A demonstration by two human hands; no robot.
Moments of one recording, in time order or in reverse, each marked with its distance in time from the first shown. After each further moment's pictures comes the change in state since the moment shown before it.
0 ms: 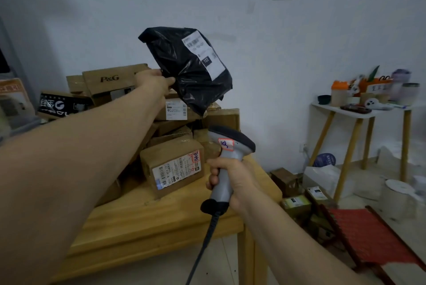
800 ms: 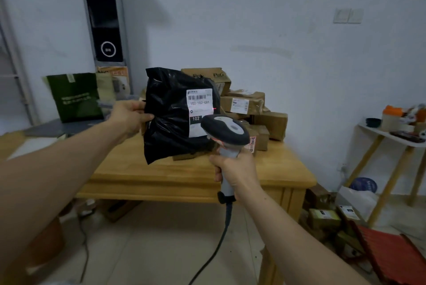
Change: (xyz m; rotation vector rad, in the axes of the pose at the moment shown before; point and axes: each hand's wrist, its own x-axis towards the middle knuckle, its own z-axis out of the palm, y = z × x) left_hand -0.128 0.015 -0.301 0.403 0.038 0.087; right_hand -0.150 0.066 0.095 -0.633 -0.156 -0.371
